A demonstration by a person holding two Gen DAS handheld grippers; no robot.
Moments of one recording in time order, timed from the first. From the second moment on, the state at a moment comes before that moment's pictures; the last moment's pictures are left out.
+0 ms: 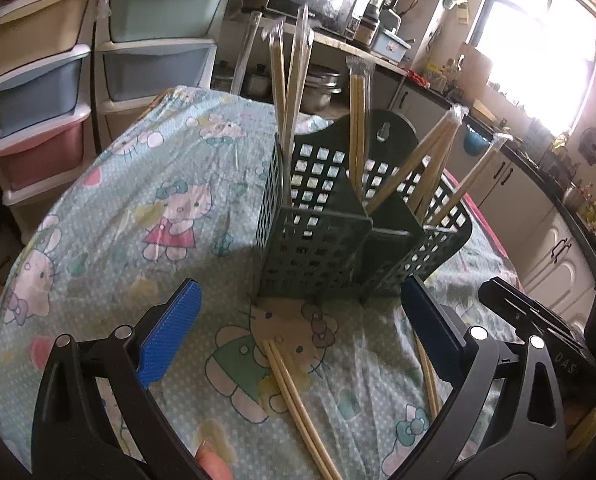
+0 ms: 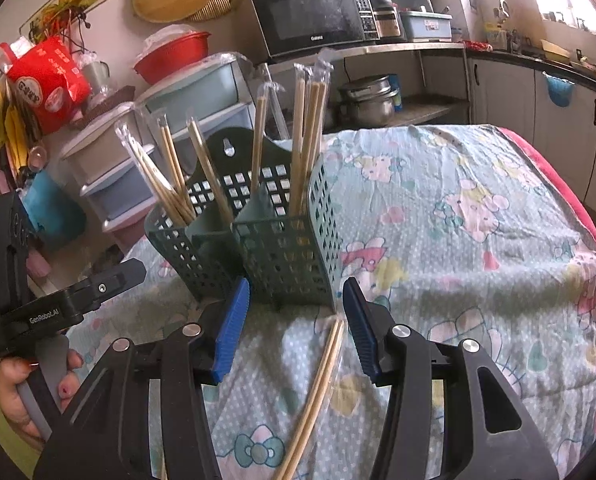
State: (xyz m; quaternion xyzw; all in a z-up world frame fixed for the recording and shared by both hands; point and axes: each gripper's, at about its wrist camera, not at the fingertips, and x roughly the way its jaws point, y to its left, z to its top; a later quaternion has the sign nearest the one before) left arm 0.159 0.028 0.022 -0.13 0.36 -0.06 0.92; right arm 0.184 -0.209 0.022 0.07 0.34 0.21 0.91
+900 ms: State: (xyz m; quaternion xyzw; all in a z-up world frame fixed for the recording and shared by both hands) left arm 0.166 0.032 -0.044 -0.16 0.46 -0.10 0.87; right arm 0.215 -0.201 -0.044 0.05 0.47 0.19 0.86
